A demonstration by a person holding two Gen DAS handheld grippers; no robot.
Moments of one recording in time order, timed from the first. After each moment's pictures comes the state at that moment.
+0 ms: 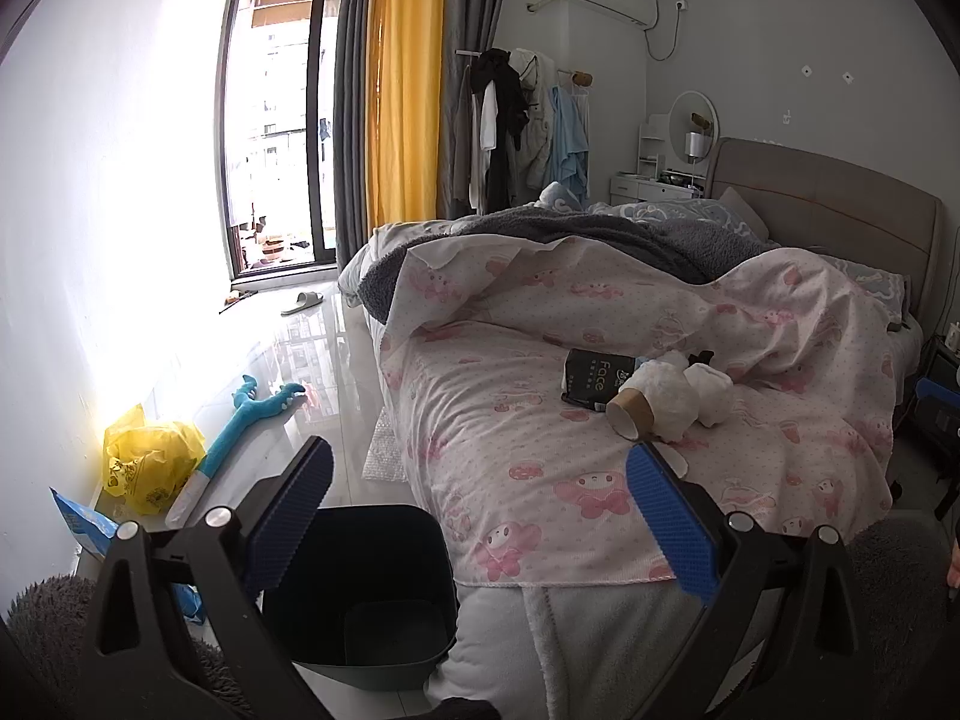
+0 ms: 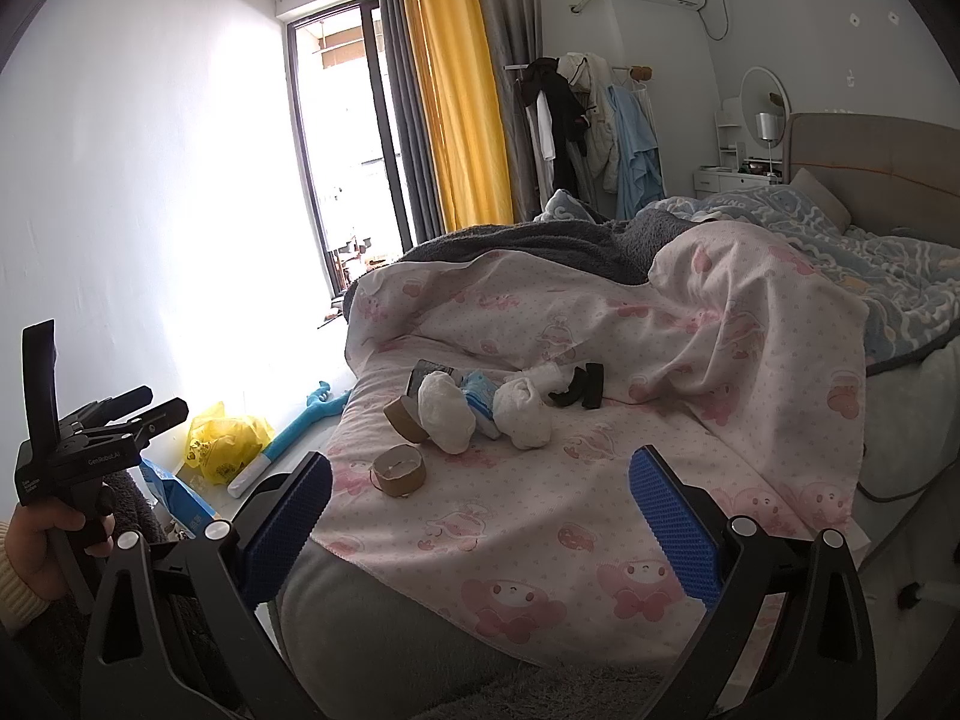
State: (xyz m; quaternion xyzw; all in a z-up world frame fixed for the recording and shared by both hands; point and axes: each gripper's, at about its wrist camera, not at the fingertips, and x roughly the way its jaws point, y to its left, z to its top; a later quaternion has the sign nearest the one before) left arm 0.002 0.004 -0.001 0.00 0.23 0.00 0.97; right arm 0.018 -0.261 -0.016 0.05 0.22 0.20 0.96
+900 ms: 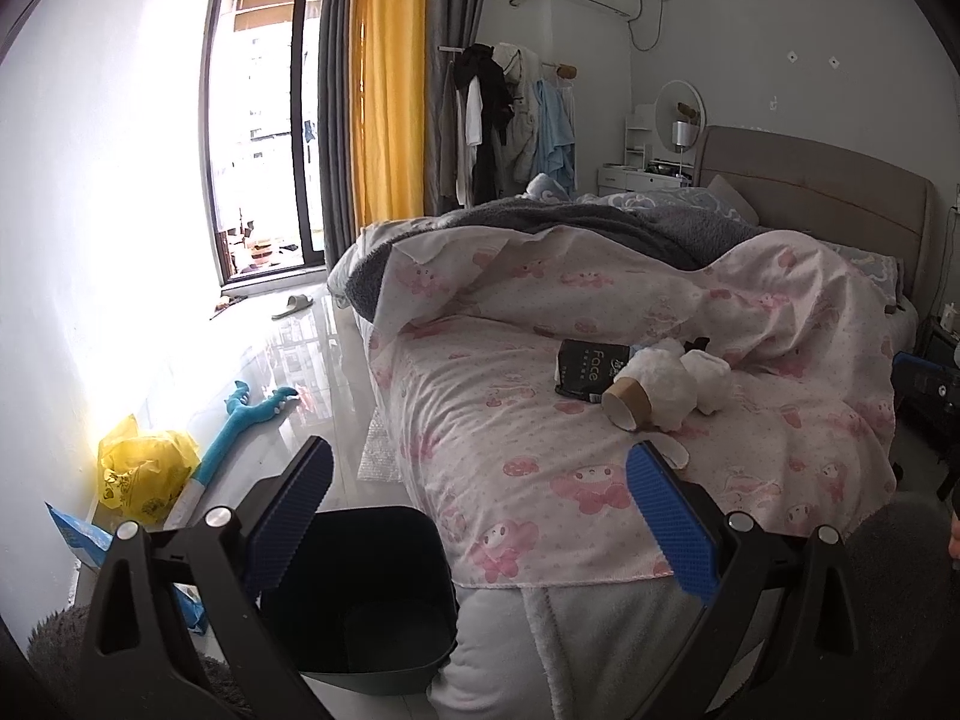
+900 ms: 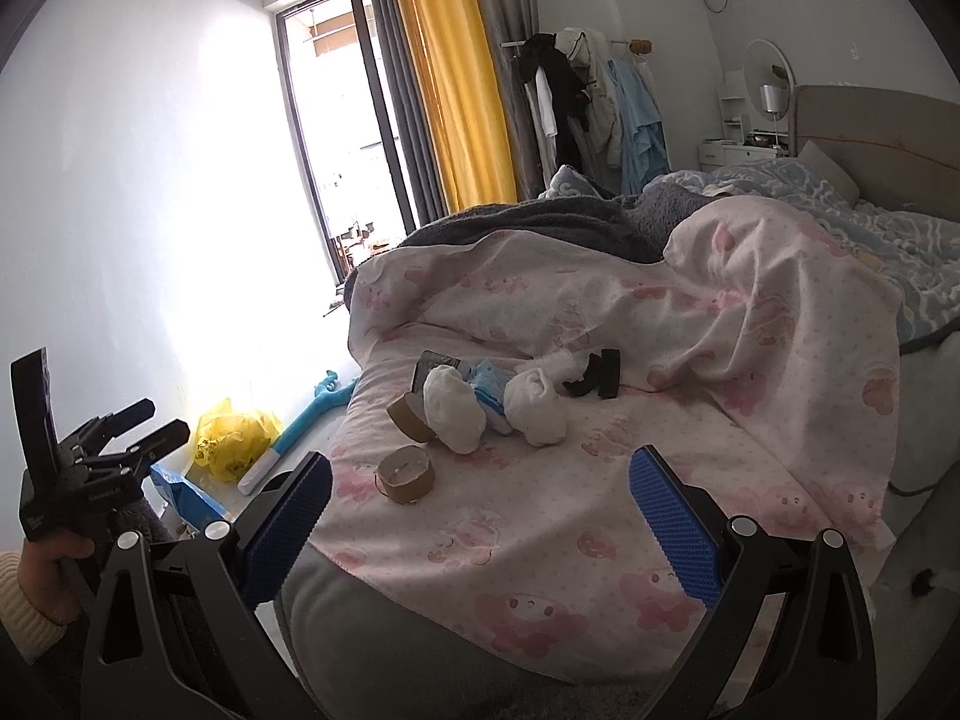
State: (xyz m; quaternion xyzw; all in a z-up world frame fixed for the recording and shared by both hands) left arm 0.012 -0.006 -0.013 0.01 0.24 -0.02 0.97; right arm 0.046 -0.251 -0.020 0.06 0.25 0.20 0.94
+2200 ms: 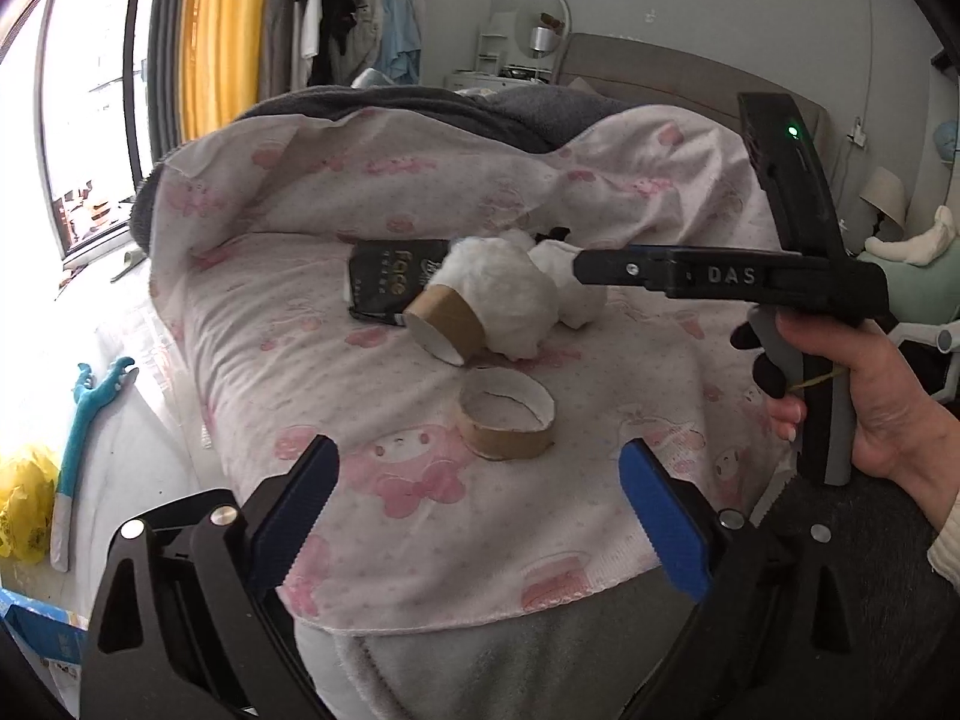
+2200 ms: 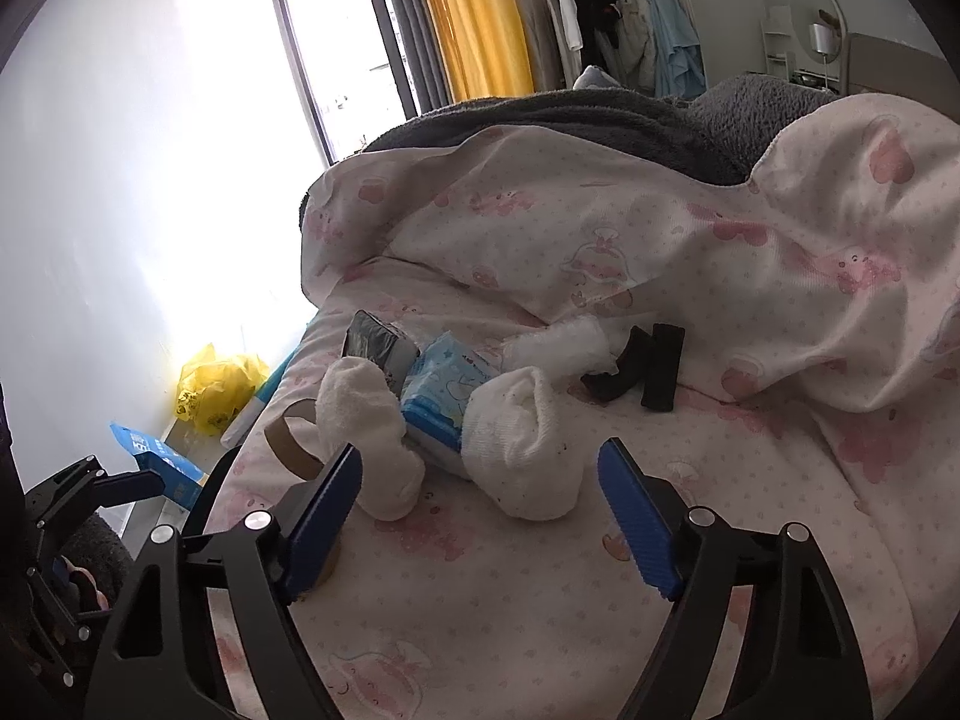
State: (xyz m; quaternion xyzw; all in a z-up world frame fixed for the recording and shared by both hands) left arm 0.094 -0.074 -0.072 0.02 0.34 -0.21 0.92; right arm 0.203 -0.215 -0.080 0.04 0.34 0.24 0.91
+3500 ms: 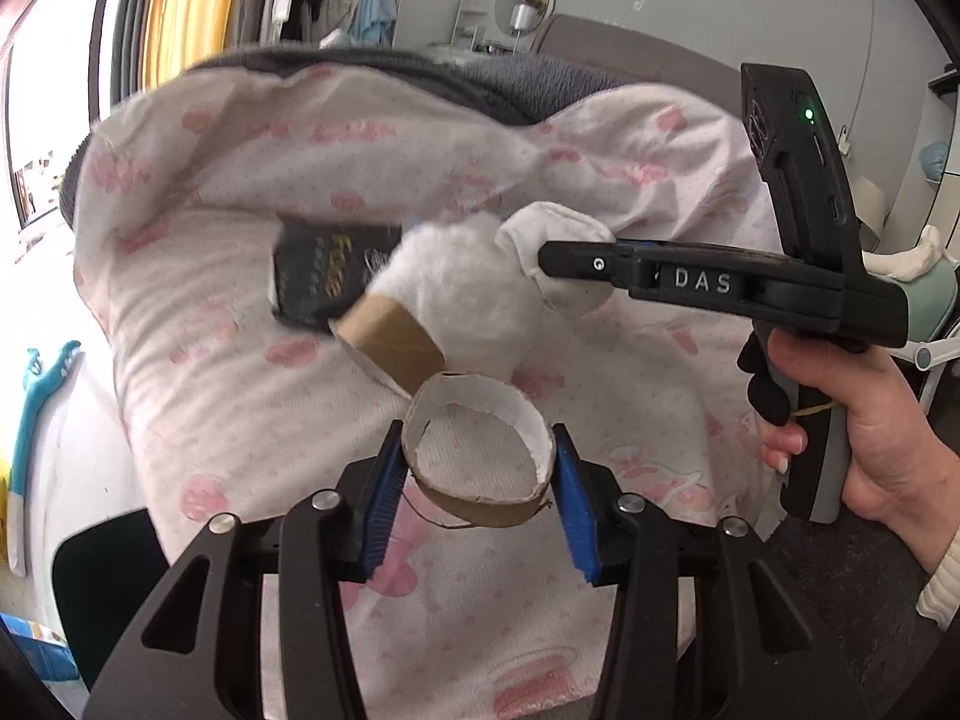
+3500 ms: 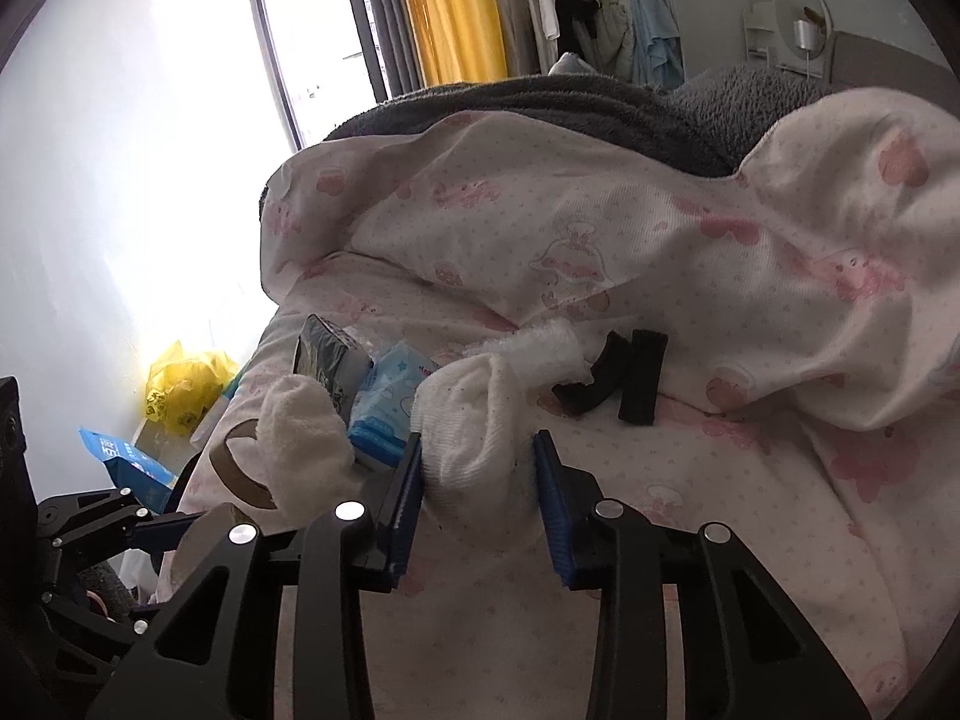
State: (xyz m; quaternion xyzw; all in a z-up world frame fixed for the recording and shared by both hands) left arm 0.141 -0.094 -0.087 -0.01 0.36 -0.25 0.90; right arm 0.225 -0.212 -0.084 0.02 0.35 0.20 0.92
